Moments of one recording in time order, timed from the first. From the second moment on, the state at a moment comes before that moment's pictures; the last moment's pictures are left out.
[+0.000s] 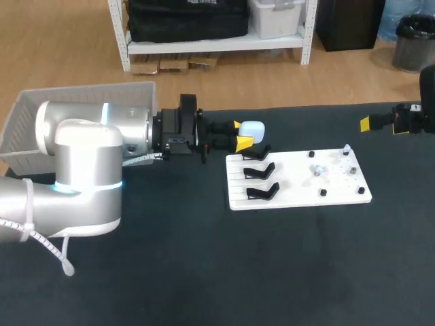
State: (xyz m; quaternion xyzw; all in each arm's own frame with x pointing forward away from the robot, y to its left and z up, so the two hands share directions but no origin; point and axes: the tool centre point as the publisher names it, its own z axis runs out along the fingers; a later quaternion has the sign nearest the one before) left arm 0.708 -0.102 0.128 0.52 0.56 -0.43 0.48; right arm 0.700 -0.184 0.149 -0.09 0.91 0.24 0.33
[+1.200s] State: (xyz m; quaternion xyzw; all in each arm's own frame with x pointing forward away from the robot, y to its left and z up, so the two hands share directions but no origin) left arm 0.691 -0.118 0.113 0.50 0.52 -0.46 0.51; right arm 0.614 -0.102 0.175 -0.20 0.89 0.29 0.29
